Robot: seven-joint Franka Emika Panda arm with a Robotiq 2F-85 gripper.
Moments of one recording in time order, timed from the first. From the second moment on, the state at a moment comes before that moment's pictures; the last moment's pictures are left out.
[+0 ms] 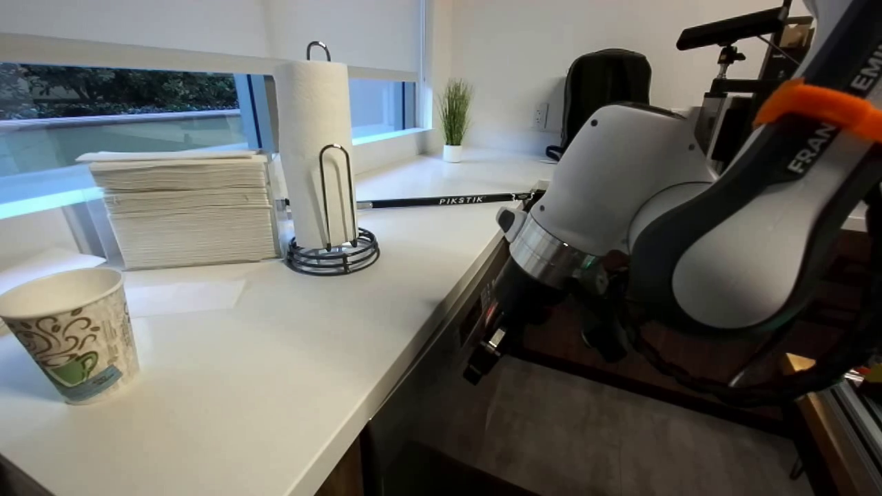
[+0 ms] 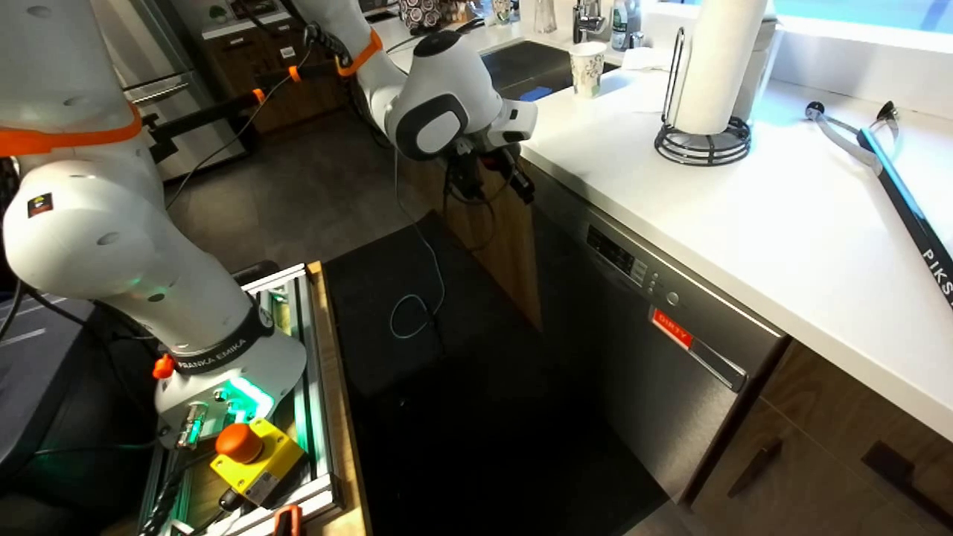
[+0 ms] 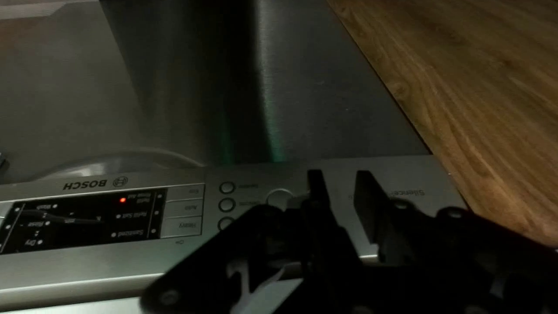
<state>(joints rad) 0.20 0.30 0.04 -2.48 0.14 3.18 0.06</state>
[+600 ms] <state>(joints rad) 0.21 0.43 0.00 -2.40 0.13 3.27 0.06</state>
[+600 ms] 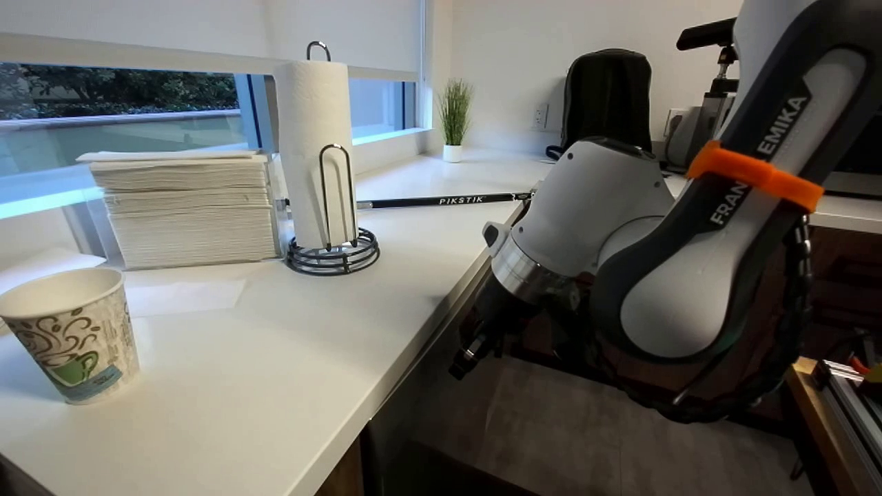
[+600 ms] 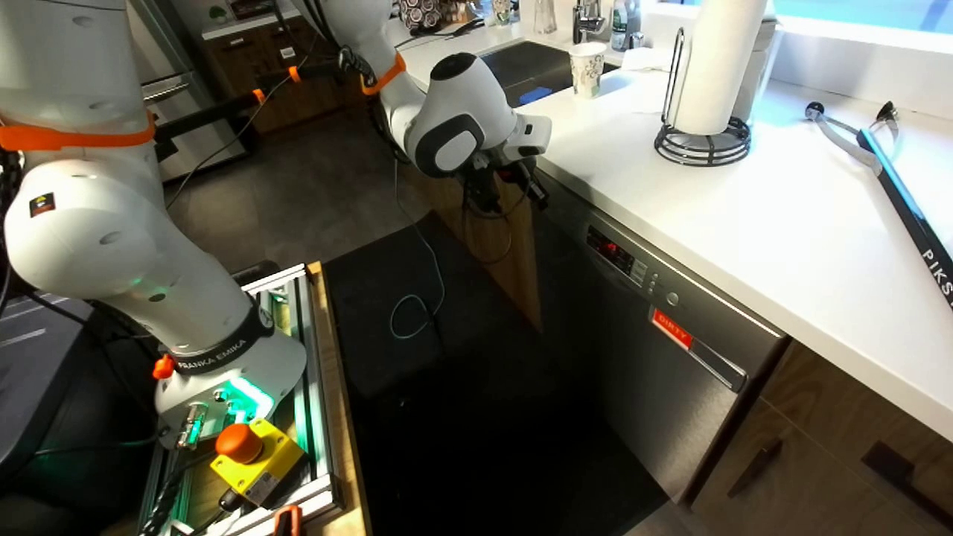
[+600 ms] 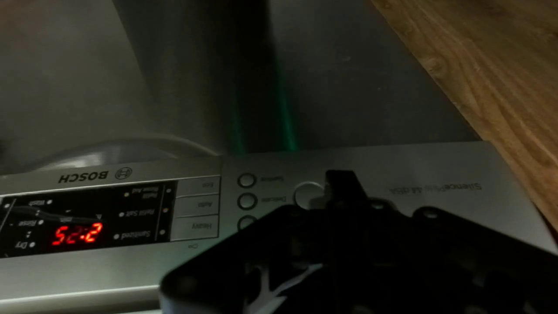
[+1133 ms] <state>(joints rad) 0.22 0.48 -0.02 -2.37 0.13 3.28 0.06</state>
